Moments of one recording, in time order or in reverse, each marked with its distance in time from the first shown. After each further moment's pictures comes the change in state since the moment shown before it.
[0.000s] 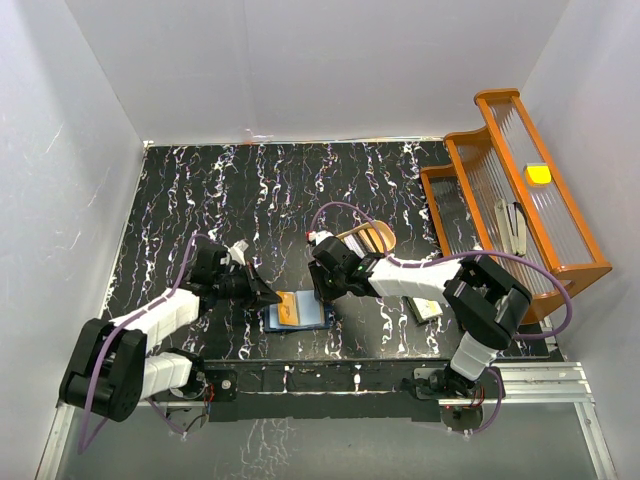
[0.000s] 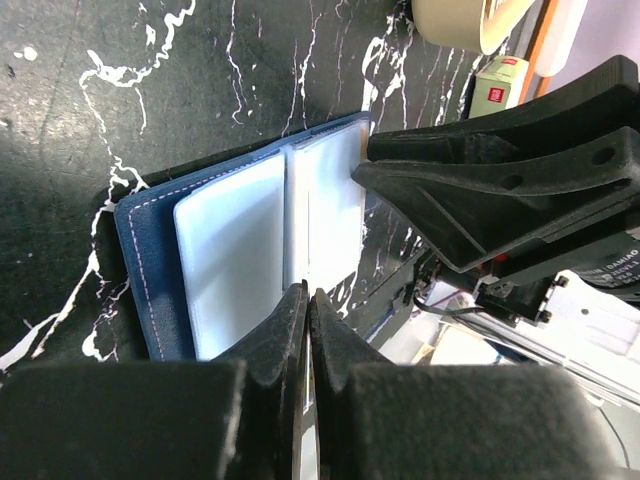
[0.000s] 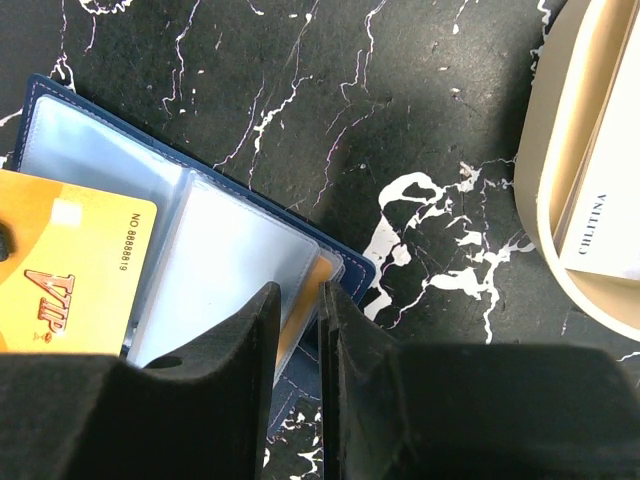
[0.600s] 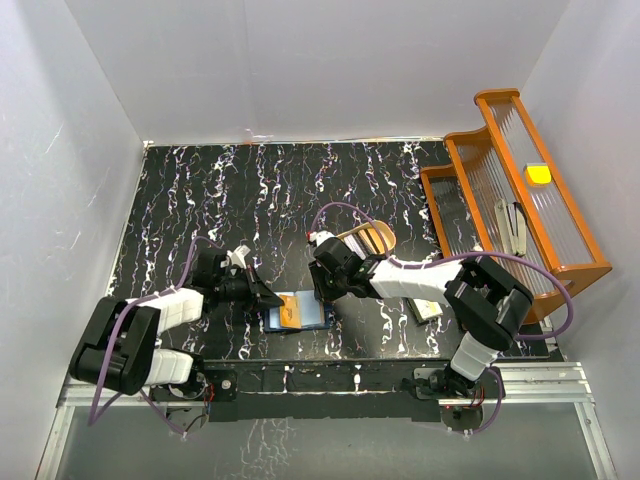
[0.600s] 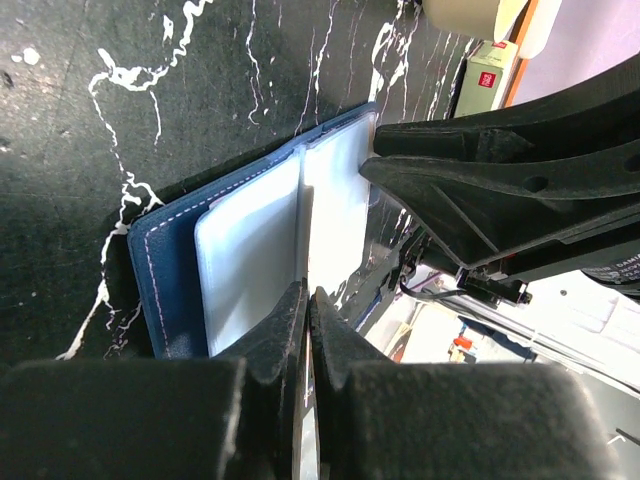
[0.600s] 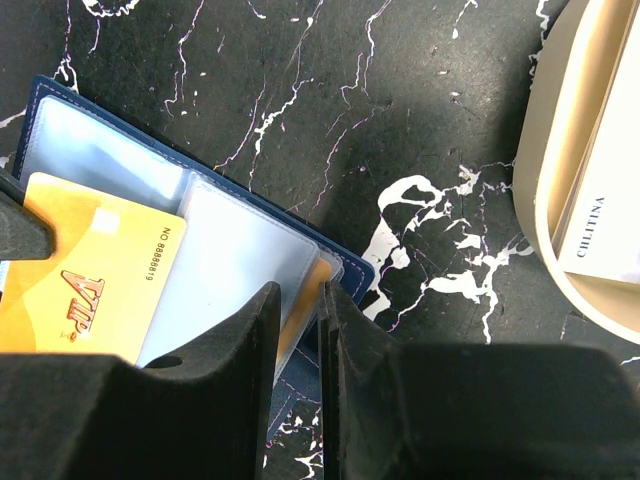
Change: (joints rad) left arm 0.035 0.125 -0.068 0.218 0.120 -0.038; right arm -0.001 -0.008 -0.023 0.033 0.000 -0.012
